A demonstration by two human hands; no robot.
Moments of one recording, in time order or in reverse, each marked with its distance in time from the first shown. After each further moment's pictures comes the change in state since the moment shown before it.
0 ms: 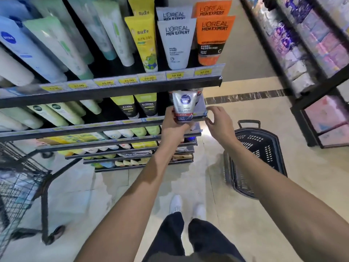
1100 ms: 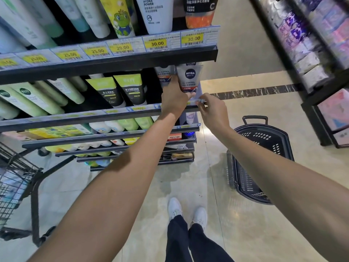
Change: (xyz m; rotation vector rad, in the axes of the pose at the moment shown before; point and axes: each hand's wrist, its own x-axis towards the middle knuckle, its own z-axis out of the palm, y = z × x) left_hand 0.089 -0.023 0.053 0.506 0.116 0.354; right_hand 0.032 0.035 0.050 0.089 0.119 -0.032
